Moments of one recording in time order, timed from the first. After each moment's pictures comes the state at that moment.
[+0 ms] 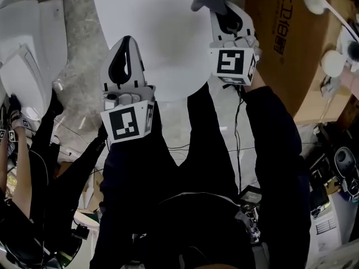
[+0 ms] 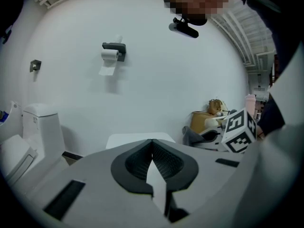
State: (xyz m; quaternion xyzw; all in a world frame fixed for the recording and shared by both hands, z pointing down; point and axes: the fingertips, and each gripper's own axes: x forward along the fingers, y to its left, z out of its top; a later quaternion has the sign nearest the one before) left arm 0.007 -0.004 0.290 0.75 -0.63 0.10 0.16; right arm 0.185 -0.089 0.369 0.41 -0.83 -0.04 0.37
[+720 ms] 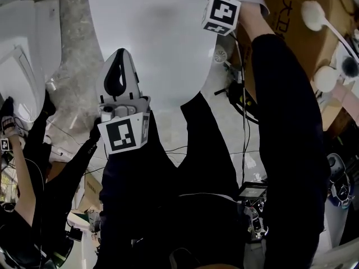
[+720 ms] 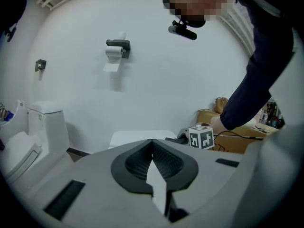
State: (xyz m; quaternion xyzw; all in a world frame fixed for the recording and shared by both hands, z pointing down) left arm 0.004 -0.013 0.298 0.73 -0.65 0.11 0.16; right arm 0.179 -0.219 0.473 0.15 -0.69 -0.32 0.63
